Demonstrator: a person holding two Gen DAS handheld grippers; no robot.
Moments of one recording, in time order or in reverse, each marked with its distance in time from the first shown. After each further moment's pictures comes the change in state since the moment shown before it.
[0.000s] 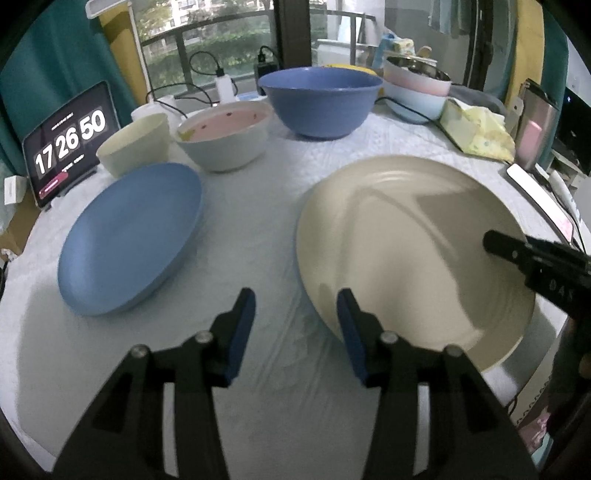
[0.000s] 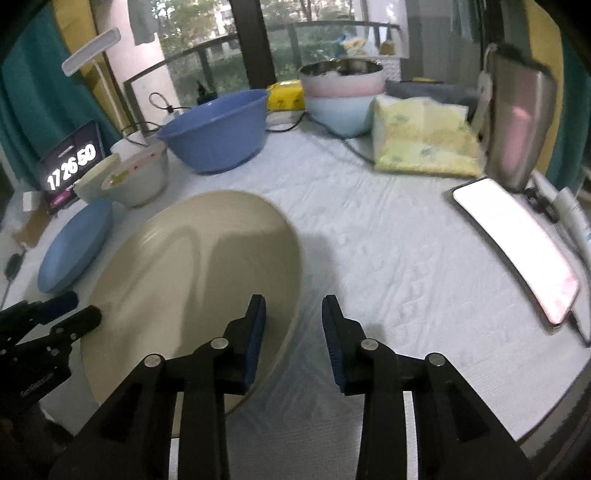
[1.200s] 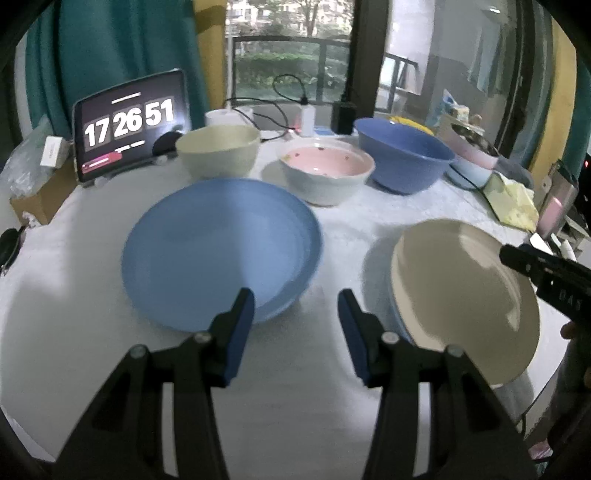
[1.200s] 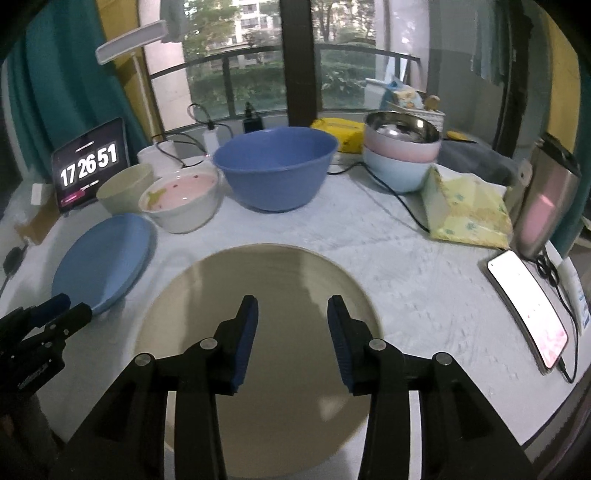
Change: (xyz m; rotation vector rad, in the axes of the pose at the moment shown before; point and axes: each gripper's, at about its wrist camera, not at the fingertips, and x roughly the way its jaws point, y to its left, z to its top) left arm -0.028 0.104 -0.004 -0.186 -0.130 0.014; right arm -0.009 0.088 0.038 -0.120 -0.073 -0.063
